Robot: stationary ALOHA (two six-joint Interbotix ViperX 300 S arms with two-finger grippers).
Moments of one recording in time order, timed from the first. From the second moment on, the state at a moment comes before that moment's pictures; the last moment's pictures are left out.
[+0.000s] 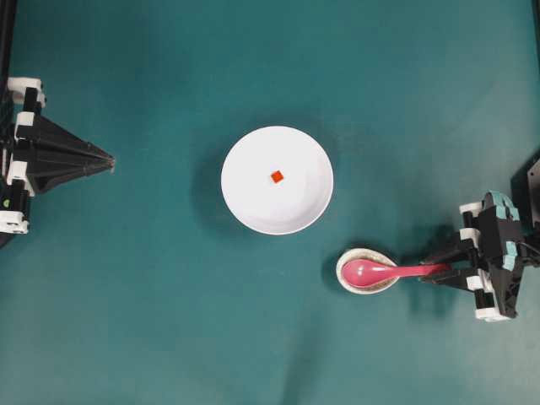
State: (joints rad) left arm -0.01 -0.96 1.16 0.01 -0.10 -0.10; right arm 0.67 -0.10 1.35 0.68 -0.73 0.04
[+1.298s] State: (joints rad) left arm -0.01 -0.96 1.16 0.01 -0.09 -0.10; right arm 0.56 -0.35 1.34 0.68 -0.71 -0.09
